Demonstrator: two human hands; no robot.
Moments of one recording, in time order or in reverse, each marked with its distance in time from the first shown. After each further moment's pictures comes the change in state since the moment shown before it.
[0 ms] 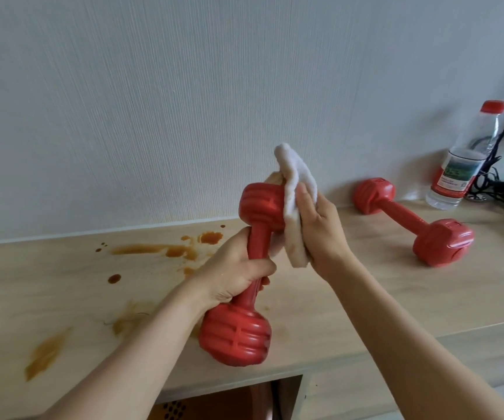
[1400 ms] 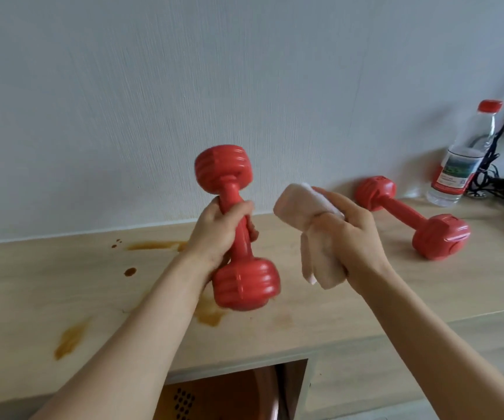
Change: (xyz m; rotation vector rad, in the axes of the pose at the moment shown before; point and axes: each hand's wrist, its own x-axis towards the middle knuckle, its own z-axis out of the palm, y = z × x) left_hand 0.007 0.019 -0.018 -0.410 0.403 0.029; right_hand -0.040 -0.024 -0.027 -0.057 0.040 -0.025
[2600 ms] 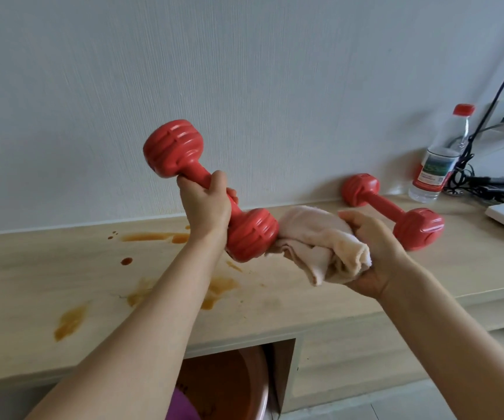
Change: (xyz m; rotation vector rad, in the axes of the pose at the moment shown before) left_hand 0.007 0.008 0.018 0.032 0.453 0.315; right_hand -0.018 -0.004 -0.031 0.827 -0.172 0.750
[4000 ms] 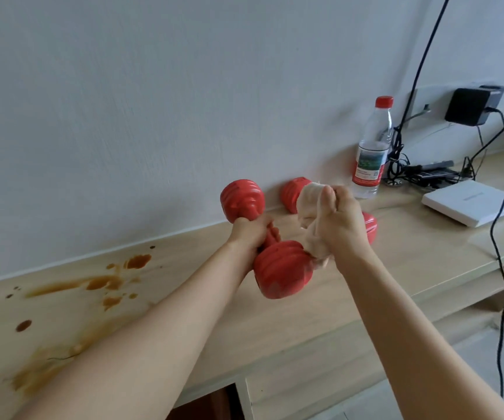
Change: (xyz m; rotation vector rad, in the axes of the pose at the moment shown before) left_hand -0.057 -0.063 0.149 0.024 -0.497 -0.713; right_hand 0.044 -0.074 -0.079 -0.920 0.725 -0.804
